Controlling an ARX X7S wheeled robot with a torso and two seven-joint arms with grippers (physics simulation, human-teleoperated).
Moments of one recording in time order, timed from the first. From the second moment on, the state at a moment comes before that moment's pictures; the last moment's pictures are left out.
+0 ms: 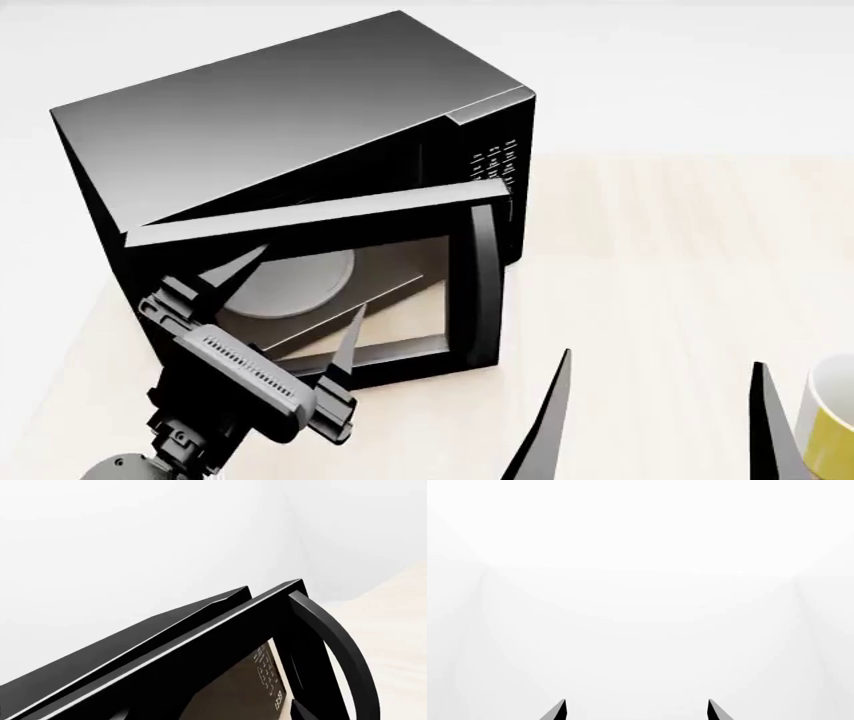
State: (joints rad) left arm -0.67 -0.13 0.48 -0.74 -0.05 0.45 0.09; right arm -0.03 0.35 -0.26 -0.37 0.00 -0.48 0.47
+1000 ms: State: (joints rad) left arm -0.79 -0.08 0.53 -0.99 -0.01 0.55 -0.03; right arm -0.03 0.36 -0.27 -0.36 0.00 -0.48 0.49
